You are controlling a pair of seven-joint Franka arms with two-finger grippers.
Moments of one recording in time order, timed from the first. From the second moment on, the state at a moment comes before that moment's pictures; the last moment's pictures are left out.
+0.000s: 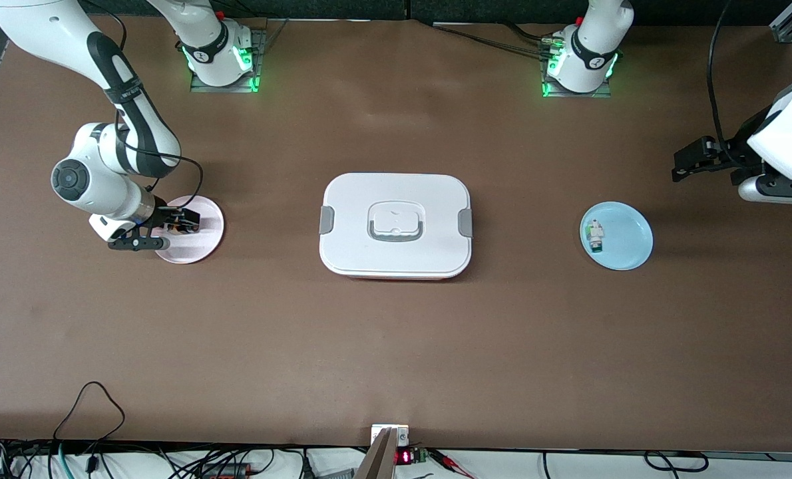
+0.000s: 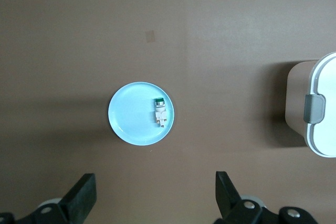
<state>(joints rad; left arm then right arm) 0.04 0.09 -0.09 -1.50 -0.01 1.52 -0.02 -0.10 0.37 0.05 -2.26 -0.01 2.50 -0.09</state>
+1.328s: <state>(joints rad) 0.04 0.09 -0.09 -1.50 -0.01 1.52 -0.02 -0.10 0.38 0.10 -2.25 -0.01 2.51 -0.13</state>
